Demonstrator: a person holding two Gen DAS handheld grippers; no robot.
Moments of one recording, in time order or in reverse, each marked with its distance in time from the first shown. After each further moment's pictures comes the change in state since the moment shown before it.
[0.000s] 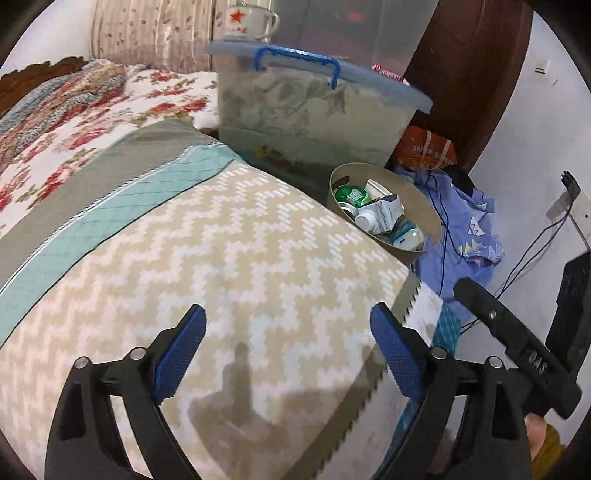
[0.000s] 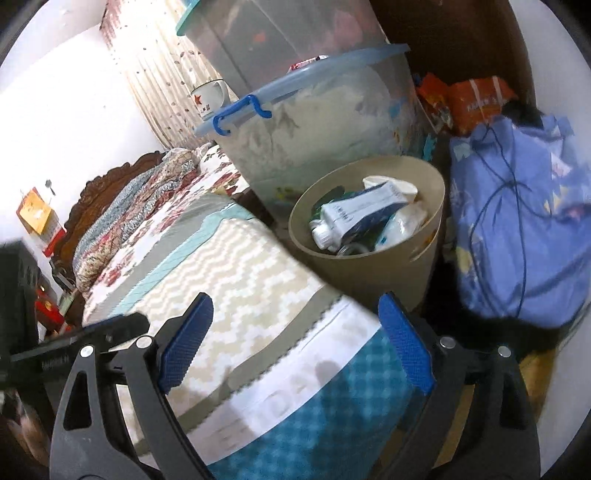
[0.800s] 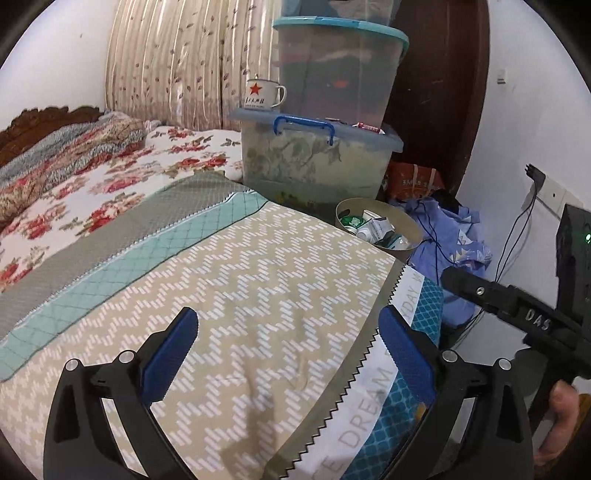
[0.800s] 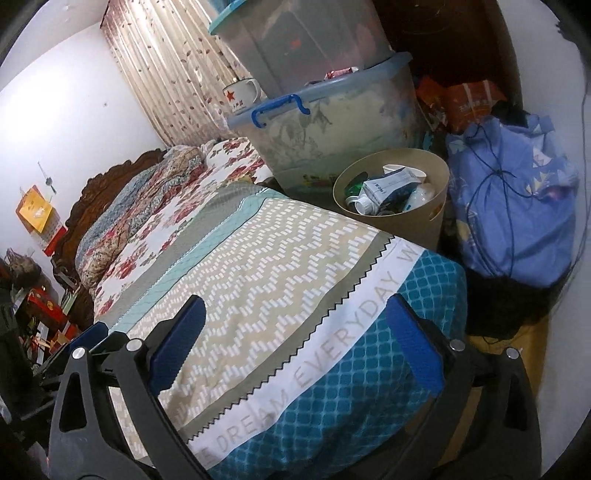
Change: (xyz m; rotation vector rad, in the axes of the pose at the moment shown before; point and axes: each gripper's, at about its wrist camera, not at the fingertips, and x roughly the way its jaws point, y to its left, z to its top) left arm -0.126 0.024 -0.071 0.086 -0.219 0.045; right arm -0.073 0.085 -0.048 0.010 -0.004 -0.038
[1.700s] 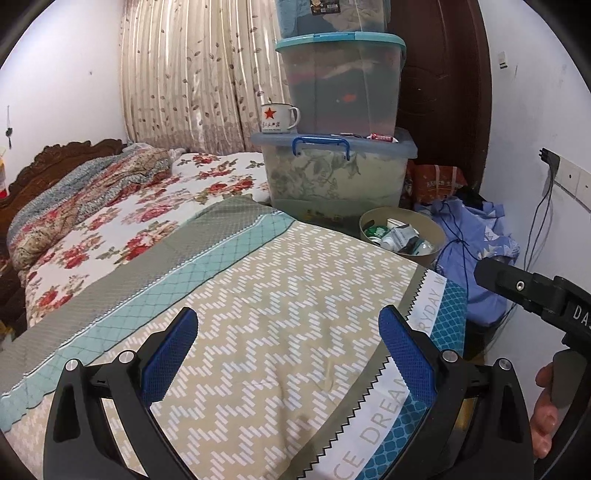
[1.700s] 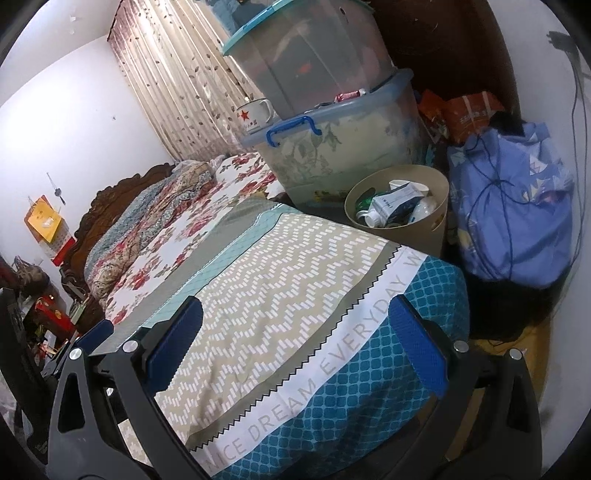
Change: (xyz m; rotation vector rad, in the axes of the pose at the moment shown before) left arm -0.026 -0.019 0.006 0.071 -0.061 0.166; right arm -0.036 0.017 -0.002 0.007 -0.052 0.039
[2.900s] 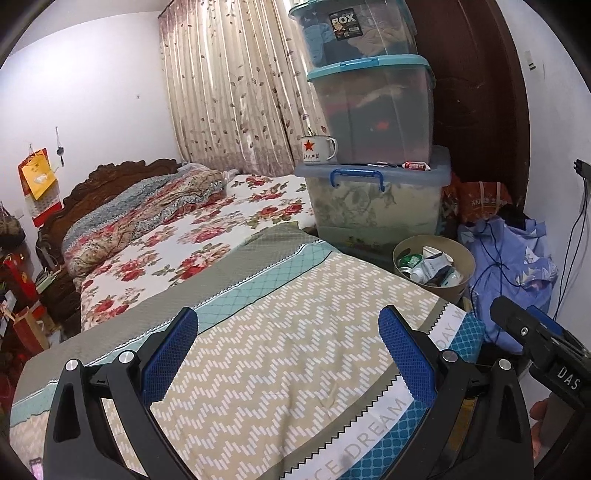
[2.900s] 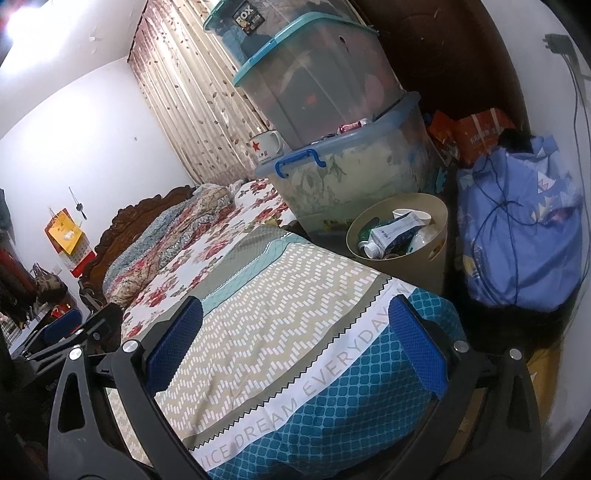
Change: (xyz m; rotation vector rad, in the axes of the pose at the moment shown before) left arm -0.043 -0.049 0.036 -0.016 -0.060 0.249; right arm -0.021 -0.038 0.014 -0.010 -0.099 0.091
